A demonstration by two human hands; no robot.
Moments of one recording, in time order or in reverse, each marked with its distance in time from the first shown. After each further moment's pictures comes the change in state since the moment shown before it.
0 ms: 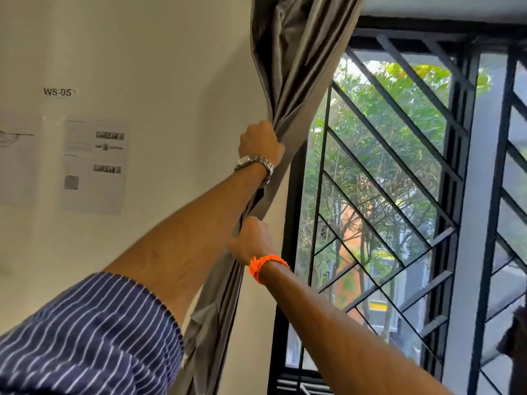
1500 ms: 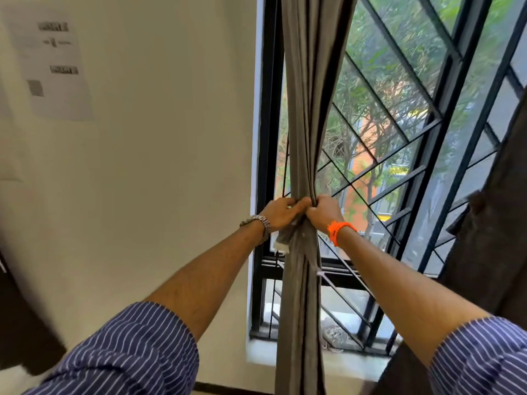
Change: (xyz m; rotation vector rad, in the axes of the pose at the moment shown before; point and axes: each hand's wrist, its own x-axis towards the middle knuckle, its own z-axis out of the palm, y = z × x) left_hand -0.286 -0.021 0.192 -0.272 -0.848 -0.191; right_hand -0.092 0.260 -0.087 -0.003 -0.101 0.339
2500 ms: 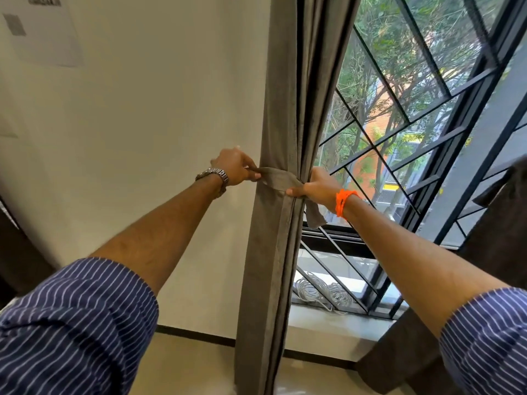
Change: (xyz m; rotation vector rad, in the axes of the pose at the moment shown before) left_hand 0.004 -0.095 -0.084 0.390 0.196 -0.091; right_hand 0.001 -0.006 0.039 0.199 -0.324 -0.021
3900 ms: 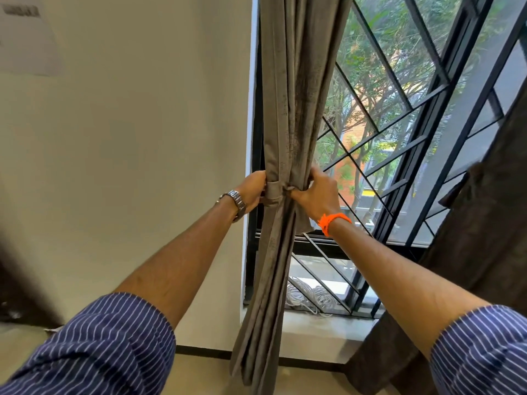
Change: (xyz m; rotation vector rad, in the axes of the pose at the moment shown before) left_hand -0.035 0.079 0.036 -1.147 -0.261 -0.194; right_hand -0.033 0.015 -0.005 -0.220 0.533 -0.265
